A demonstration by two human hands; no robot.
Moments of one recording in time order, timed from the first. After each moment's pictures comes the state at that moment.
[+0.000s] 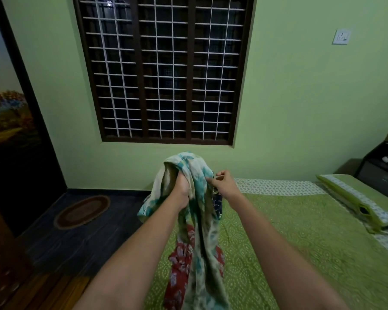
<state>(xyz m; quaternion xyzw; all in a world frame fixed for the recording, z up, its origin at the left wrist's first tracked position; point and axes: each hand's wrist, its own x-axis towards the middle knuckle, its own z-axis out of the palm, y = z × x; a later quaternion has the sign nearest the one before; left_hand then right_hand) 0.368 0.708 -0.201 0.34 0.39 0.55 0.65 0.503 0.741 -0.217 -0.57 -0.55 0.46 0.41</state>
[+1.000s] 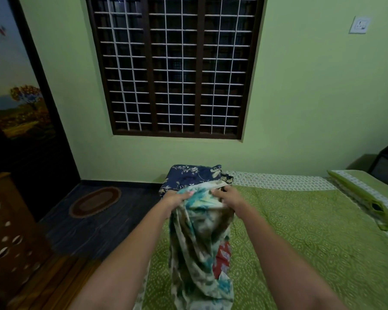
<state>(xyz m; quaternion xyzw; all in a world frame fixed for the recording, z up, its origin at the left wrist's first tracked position) 0.291 0.708 -0.290 0.40 0.65 0.35 0.55 0.502 0.714 -0.263 -0.55 -0.52 0.56 0.33</state>
